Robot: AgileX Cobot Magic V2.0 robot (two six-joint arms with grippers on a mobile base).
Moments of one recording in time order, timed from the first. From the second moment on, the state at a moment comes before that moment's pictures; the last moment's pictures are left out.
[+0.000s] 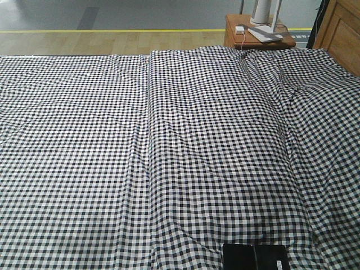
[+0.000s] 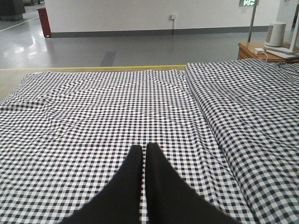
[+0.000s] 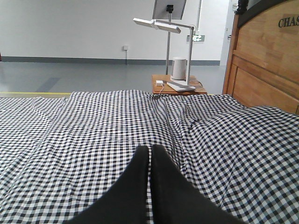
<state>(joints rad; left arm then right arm) 0.06 -0.02 0.03 -0.04 0.20 0.06 -0.05 -0.01 0.03 0.00 0.10 -0.04</state>
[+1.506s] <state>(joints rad) 0.06 -0.02 0.03 -0.04 0.20 0.06 -0.05 -0.01 0.03 0.00 0.06 -0.04</state>
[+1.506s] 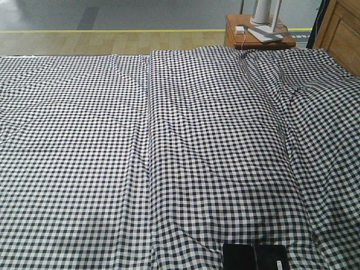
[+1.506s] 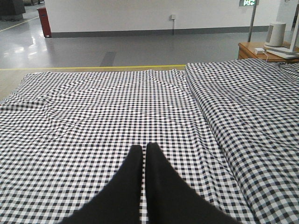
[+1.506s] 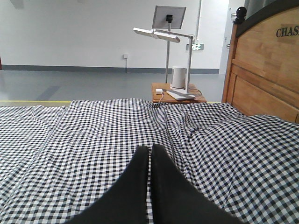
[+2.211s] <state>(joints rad) 0.06 -0.02 0.03 -0.04 0.20 0.06 -0.05 -0.01 -0.05 0.00 -0.26 -0.05</state>
